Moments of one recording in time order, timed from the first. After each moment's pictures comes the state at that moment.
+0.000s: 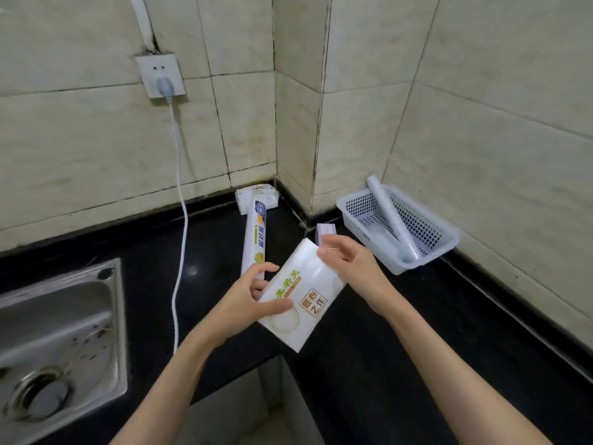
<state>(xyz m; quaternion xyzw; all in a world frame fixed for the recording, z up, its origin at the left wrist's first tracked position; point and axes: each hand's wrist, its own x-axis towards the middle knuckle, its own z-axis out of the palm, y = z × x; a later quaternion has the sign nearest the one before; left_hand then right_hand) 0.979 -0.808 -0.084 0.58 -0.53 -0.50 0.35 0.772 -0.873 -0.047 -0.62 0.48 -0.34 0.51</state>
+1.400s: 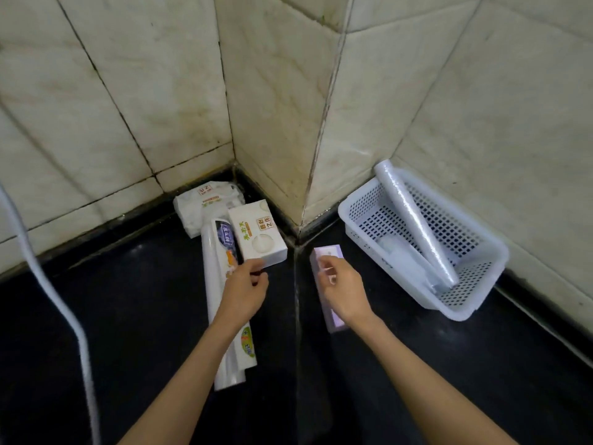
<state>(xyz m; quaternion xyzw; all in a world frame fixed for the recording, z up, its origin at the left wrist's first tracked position) 1.023 -1.103 -0.196 0.68 -0.51 -0.43 0.29 0.843 -1.106 -0.201 -0.60 0.69 -0.23 0.34</state>
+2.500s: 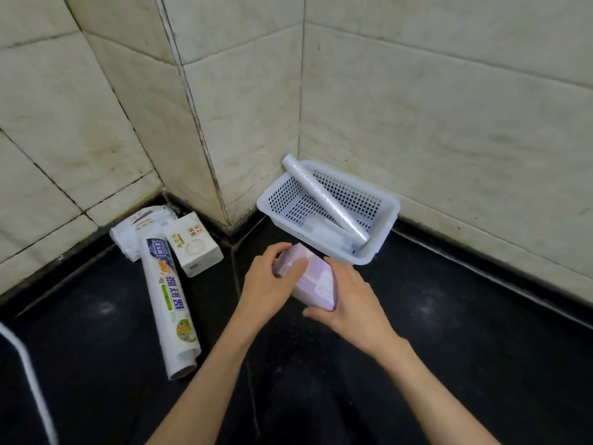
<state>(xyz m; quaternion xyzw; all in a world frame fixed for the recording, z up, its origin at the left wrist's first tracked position) 0.883 -1.016 -0.112 0.55 -0.64 -0.46 0.29 0.733 -0.951 -0.126 -0.66 0.68 -0.25 0.22</state>
